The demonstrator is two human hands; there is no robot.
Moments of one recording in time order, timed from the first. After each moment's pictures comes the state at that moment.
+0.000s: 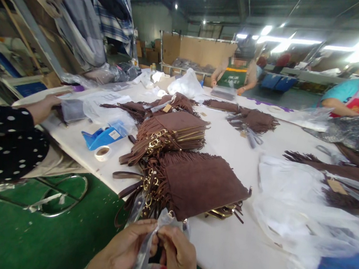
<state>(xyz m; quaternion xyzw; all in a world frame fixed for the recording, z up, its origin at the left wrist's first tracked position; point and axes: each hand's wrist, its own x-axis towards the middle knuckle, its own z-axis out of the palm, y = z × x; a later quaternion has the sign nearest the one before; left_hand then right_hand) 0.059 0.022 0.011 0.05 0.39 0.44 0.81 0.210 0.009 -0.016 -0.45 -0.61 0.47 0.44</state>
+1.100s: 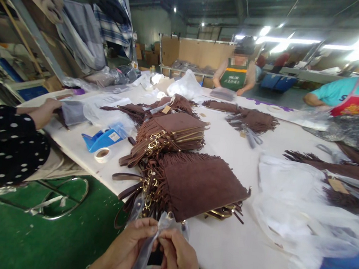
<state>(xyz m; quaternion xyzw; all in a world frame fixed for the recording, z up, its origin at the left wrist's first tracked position) 0.061 0.019 0.013 0.16 0.44 0.46 0.75 0.217 0.007 -0.004 -0.46 -0.60 0.54 0.36</state>
